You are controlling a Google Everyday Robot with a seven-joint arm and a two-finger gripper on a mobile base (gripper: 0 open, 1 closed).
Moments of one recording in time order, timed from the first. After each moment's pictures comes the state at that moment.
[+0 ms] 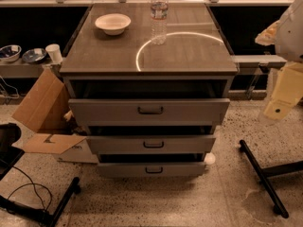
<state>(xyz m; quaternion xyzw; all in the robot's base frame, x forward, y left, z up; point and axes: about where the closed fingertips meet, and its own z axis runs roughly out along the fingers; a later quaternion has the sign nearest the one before) 0.438 -0.216 0.978 -0.60 0.78 -0.04 0.16</state>
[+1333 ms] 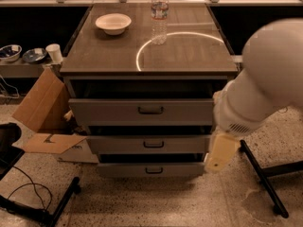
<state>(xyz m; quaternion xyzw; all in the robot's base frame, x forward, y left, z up) 0.429 -0.156 0.841 -0.60 0.78 -0.03 0.15</state>
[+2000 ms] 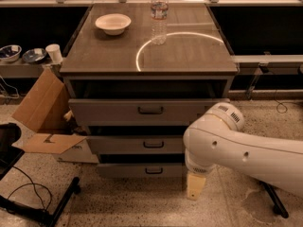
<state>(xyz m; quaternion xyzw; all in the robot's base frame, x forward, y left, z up) 0.442 -0.142 0.638 -0.62 0.78 -0.07 0.08</state>
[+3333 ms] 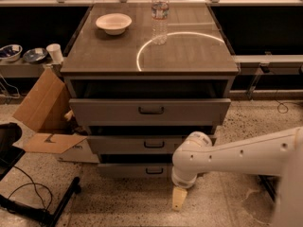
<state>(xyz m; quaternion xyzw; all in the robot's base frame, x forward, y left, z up) 0.459 -0.117 0.451 -0.61 0.79 0.01 0.03</state>
